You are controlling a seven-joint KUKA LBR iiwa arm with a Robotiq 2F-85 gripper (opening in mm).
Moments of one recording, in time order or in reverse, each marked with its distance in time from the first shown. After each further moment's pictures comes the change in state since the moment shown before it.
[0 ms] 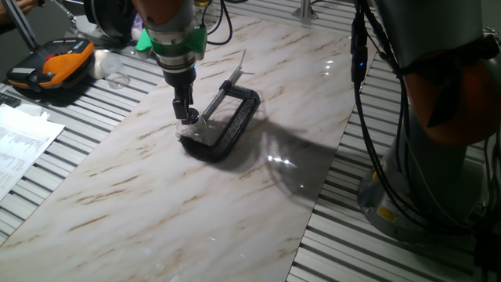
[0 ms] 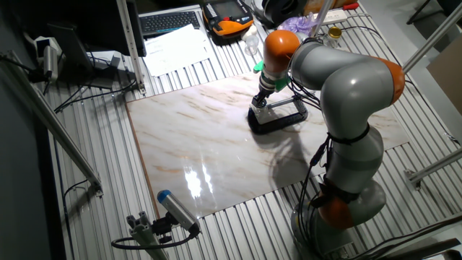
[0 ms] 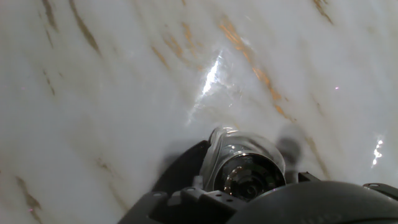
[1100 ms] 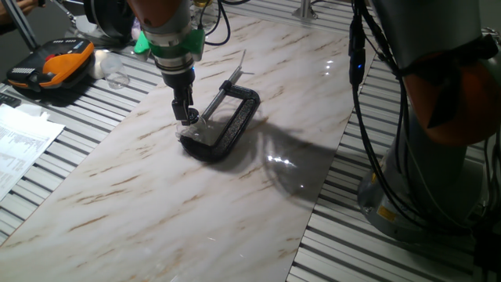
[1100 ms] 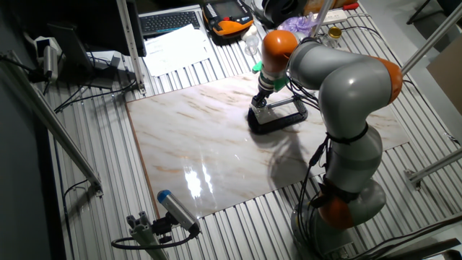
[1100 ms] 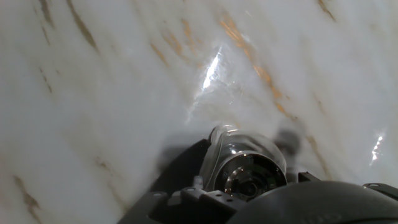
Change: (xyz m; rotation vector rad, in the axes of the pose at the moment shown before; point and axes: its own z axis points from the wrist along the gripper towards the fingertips) arm 0.000 0.000 0.002 0.002 0.022 -0.001
